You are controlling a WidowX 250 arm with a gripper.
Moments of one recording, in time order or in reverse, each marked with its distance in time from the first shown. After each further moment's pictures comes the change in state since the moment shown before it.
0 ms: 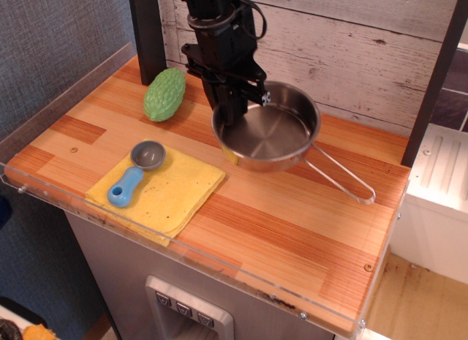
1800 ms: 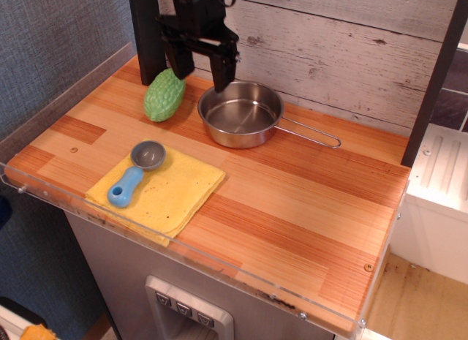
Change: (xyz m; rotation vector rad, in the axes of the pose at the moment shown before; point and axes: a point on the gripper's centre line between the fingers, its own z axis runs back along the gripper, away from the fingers) arm 0.026 0.064 0.004 0.087 0.015 0.115
